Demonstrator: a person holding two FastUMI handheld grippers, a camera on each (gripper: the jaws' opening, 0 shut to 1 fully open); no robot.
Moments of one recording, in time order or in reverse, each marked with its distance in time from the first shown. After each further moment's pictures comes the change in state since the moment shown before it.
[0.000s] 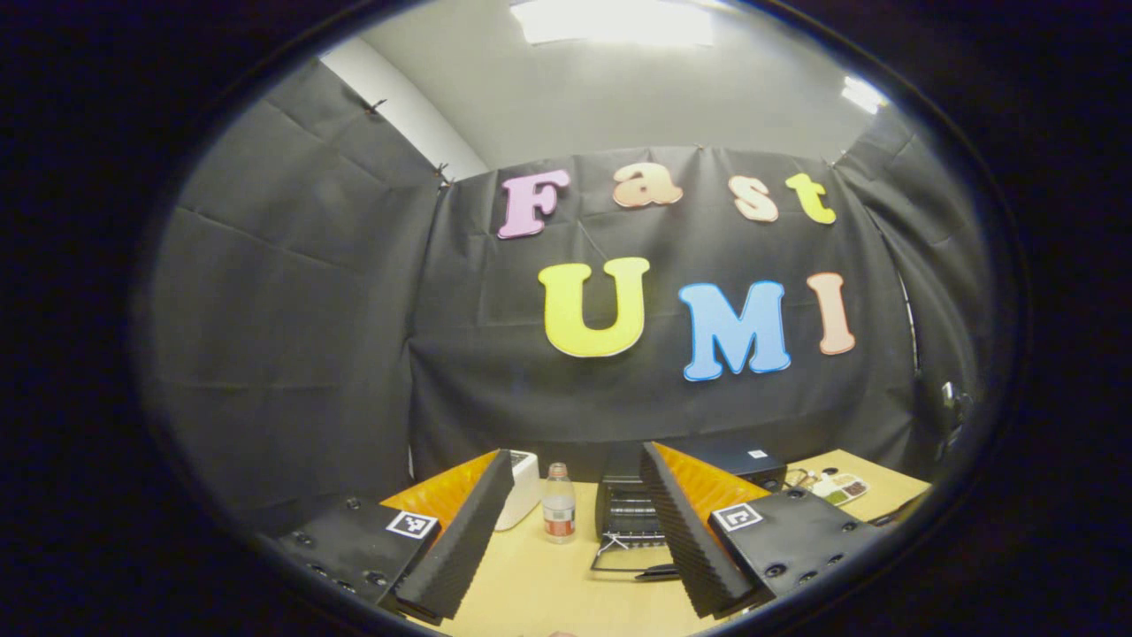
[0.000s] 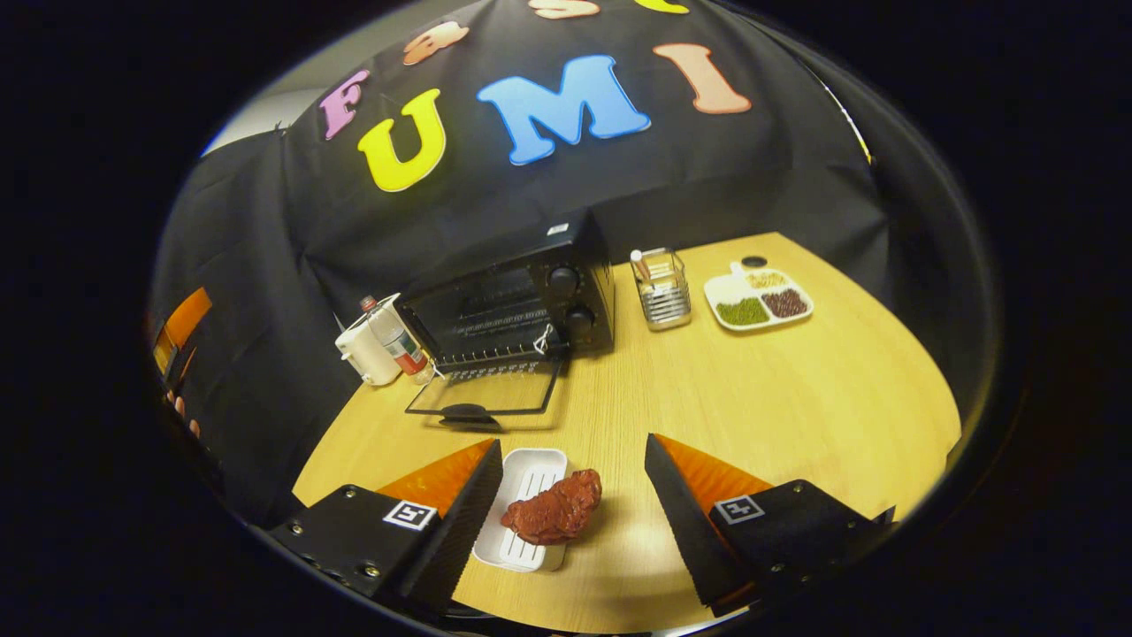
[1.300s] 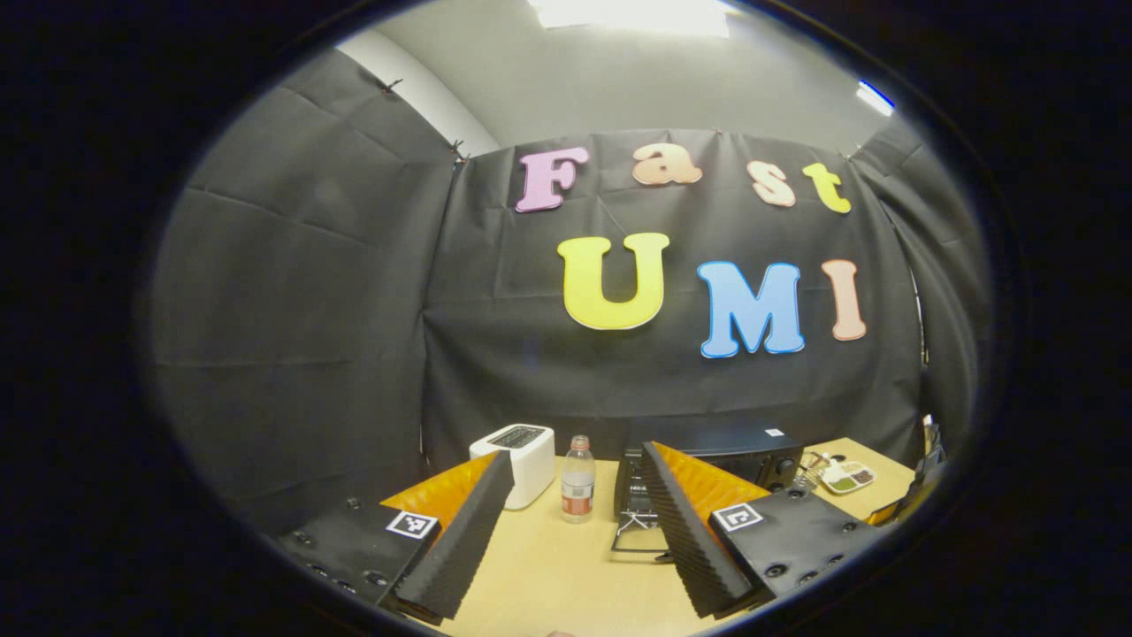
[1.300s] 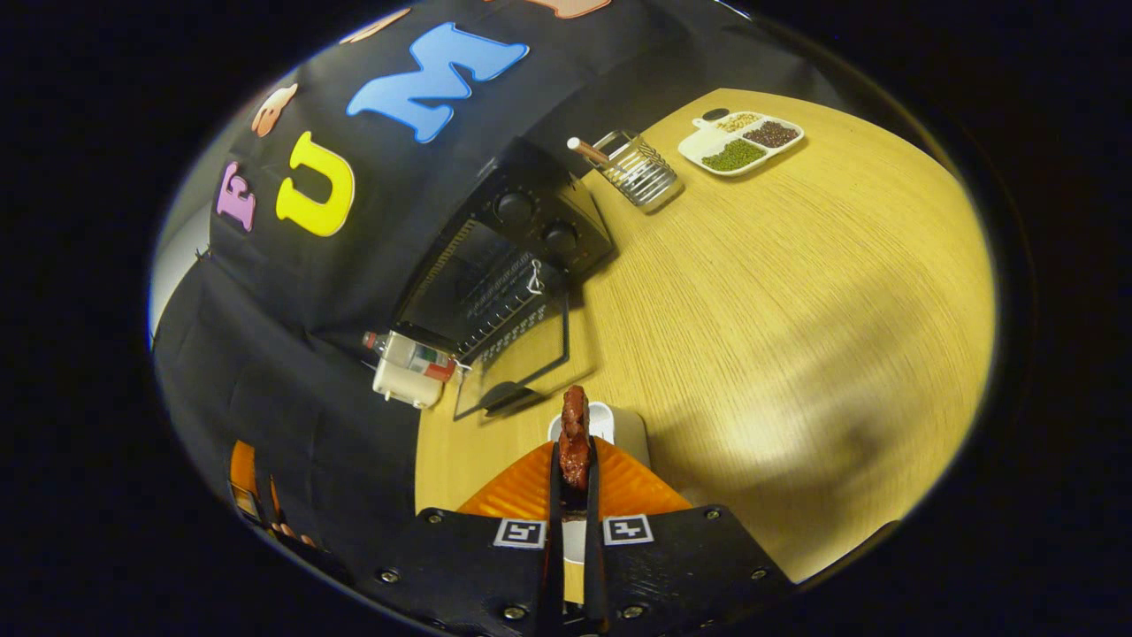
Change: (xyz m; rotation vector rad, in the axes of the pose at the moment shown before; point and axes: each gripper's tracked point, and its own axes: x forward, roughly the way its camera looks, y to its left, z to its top) left arm 0.003 0.030 -0.043 -0.030 0.087 0.004; right arm 0.031 0.033 -0.009 0.467 0.140 0.151
